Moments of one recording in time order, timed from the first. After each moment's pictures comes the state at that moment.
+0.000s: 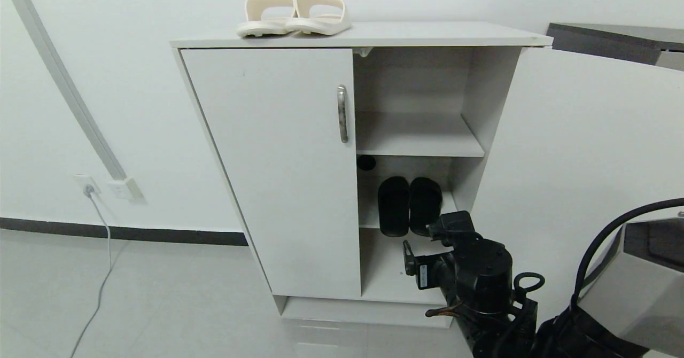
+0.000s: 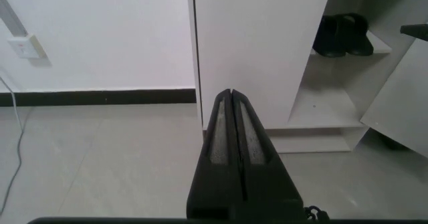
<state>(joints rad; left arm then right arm) 0.00 0.00 0.00 0.00 -0.03 0.02 0.83 2.08 -0.63 -1.28 -0.71 0.08</state>
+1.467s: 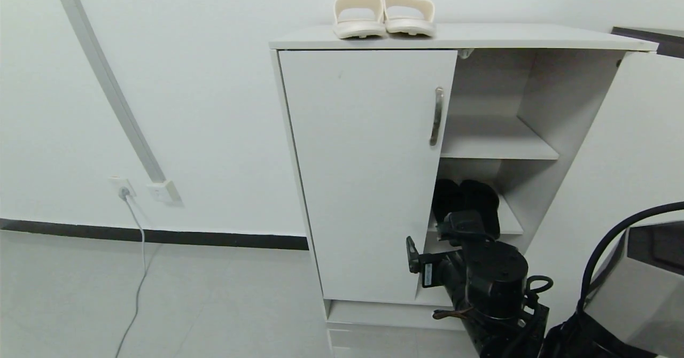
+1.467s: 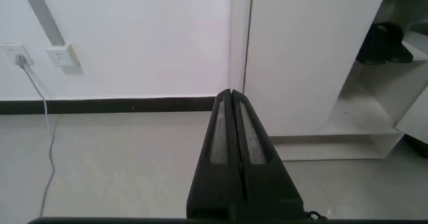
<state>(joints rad) 0.00 0.00 0.00 0.00 -0.03 0.02 0.83 2.07 -0.58 -1.37 -0.71 0.07</state>
